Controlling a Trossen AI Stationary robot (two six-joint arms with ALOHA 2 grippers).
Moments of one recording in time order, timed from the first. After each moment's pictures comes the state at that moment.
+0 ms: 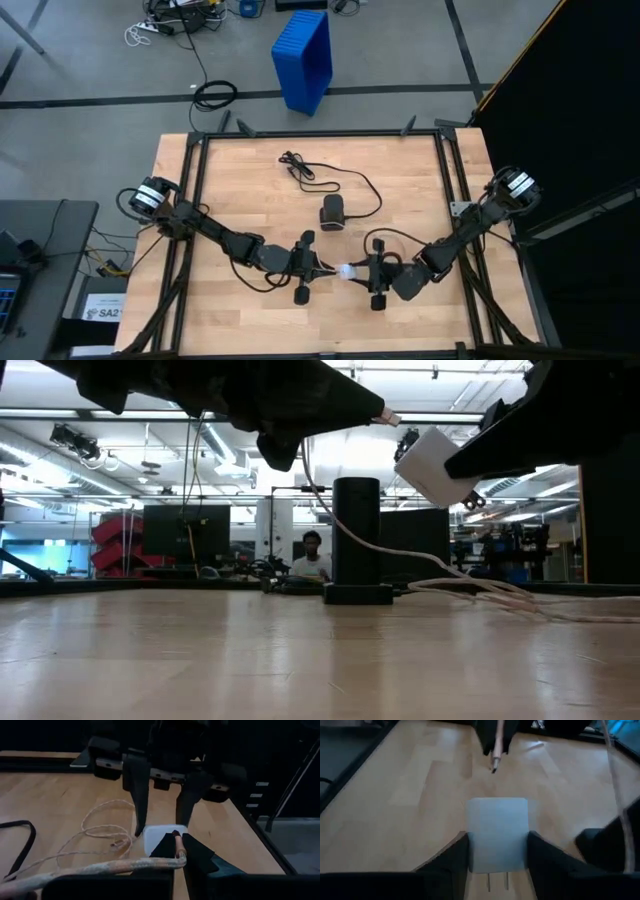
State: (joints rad) left arm -0.41 1.74 0.86 0.64 -0.29 -0.17; right arm 0.66 1.64 0.69 0.42 0.70 0.24
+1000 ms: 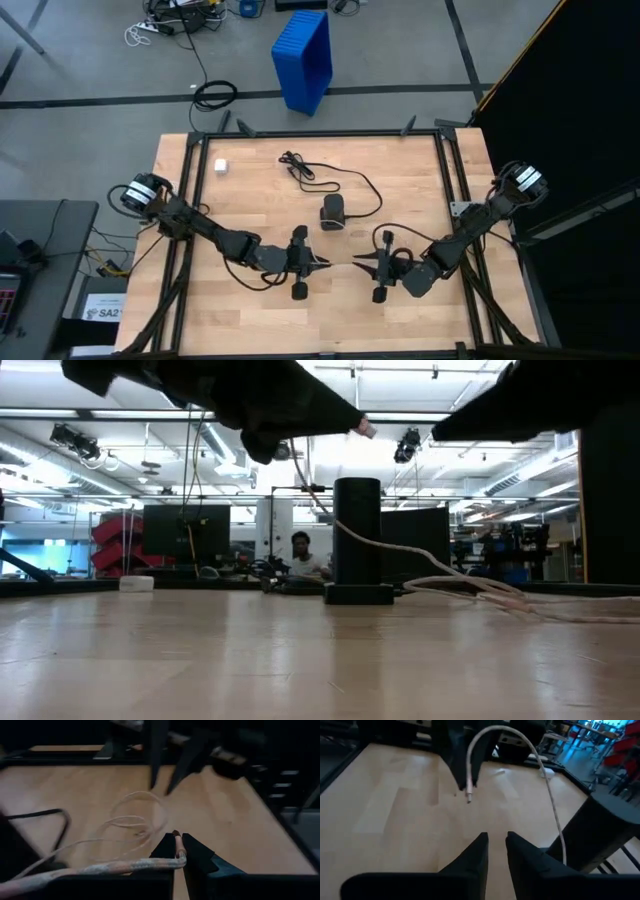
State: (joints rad) left arm -0.43 1.64 0.85 0.44 -0.44 -0.18; right arm 0.68 1.53 0.67 0.42 0.91 0.14
